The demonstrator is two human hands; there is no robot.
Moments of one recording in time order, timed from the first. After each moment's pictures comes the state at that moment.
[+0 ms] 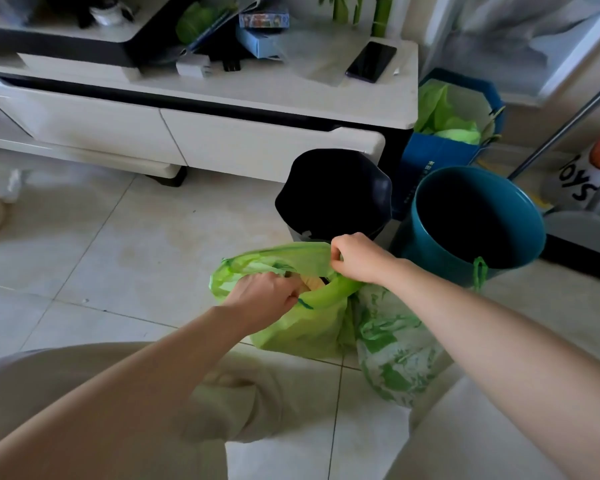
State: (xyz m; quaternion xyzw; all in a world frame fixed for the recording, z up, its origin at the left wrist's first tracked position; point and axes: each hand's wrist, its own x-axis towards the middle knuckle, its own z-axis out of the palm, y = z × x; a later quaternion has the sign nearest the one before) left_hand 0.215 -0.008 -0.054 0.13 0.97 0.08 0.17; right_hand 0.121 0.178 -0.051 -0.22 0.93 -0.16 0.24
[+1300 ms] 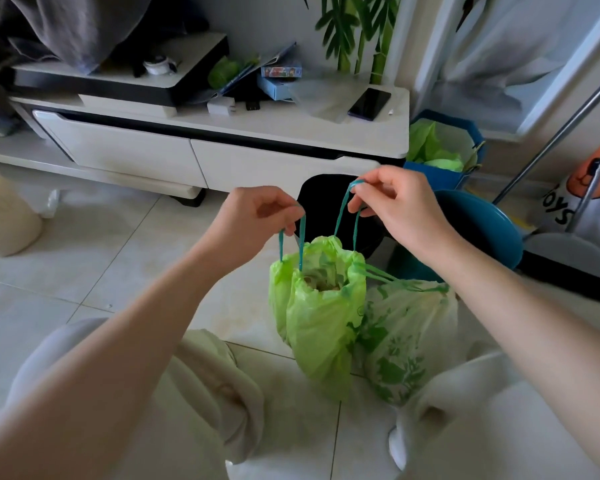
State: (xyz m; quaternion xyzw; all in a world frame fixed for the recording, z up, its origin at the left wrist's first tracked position) left_hand 0.232 -0.023 0.103 0.02 0.84 0.54 -0.03; right_hand 0.175 0.190 0.107 -0.15 0.82 -0.55 0.01
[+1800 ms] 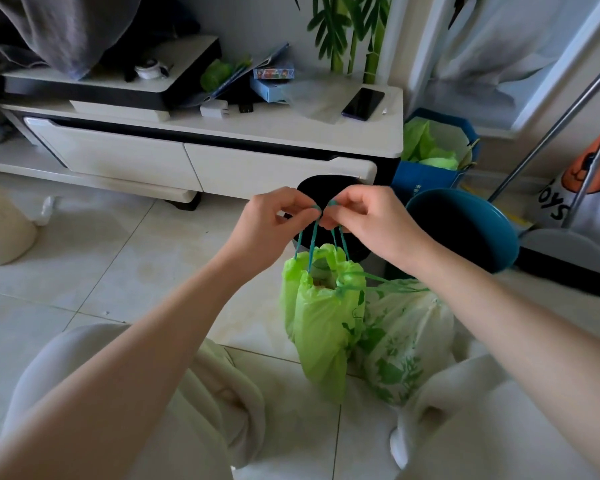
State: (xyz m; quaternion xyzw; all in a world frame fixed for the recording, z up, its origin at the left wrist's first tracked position) left_hand 0.222 0.004 0.096 0.05 0.85 0.52 -0.08; right_hand 0.181 0.175 0.100 -0.16 0.83 -0.53 0.09
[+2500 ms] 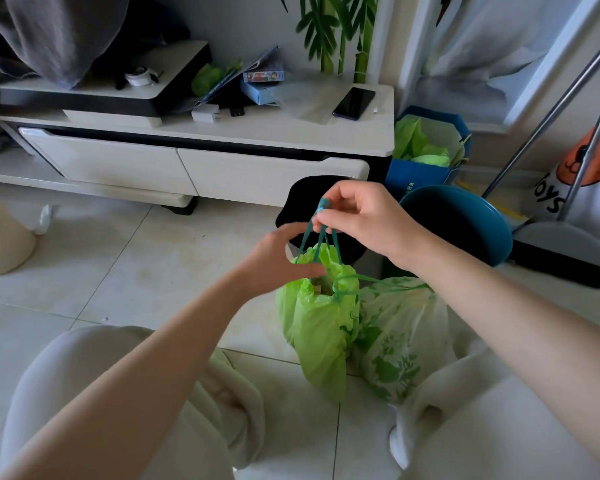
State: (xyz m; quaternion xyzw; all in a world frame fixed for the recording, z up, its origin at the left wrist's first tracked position) left_hand 0.217 0.014 0.051 0.04 0.90 0.43 0.10; right_hand 0.184 0.187 0.113 -0.20 0.78 -0.58 0.13
